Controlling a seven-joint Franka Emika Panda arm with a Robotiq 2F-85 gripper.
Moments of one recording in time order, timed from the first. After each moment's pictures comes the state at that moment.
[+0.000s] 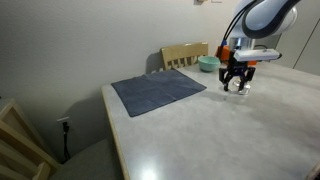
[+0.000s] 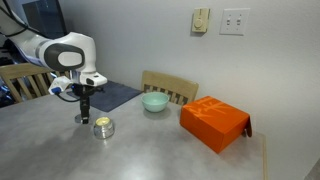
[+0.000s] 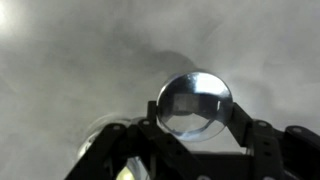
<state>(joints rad) 0.18 0.51 0.01 -2.03 0.07 2.42 0.58</state>
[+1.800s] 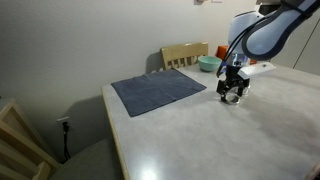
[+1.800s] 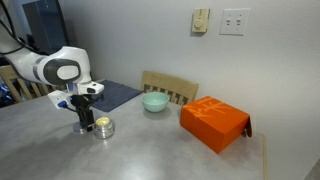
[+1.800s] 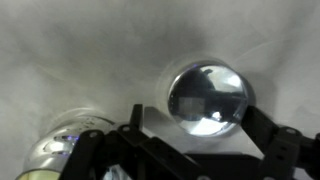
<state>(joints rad) 0.23 0.59 -0.02 -2.06 -0.05 2.56 0.41</state>
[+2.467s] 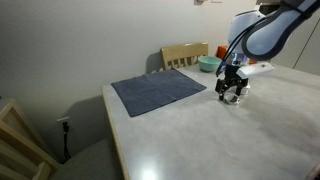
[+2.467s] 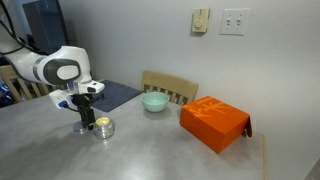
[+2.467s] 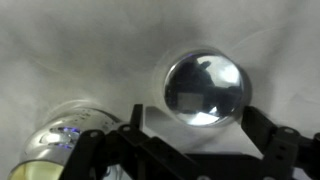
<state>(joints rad) 0.24 0.59 -0.02 -2.06 -0.04 2.60 0.42</state>
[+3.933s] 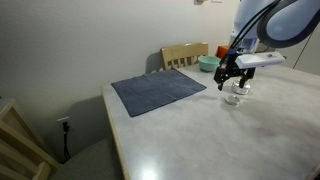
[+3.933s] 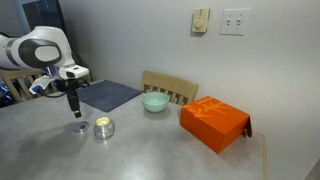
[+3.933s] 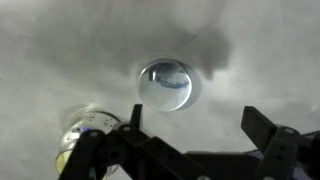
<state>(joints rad) 0.39 0.41 -0.10 -2.18 -0.10 2.62 0.75</state>
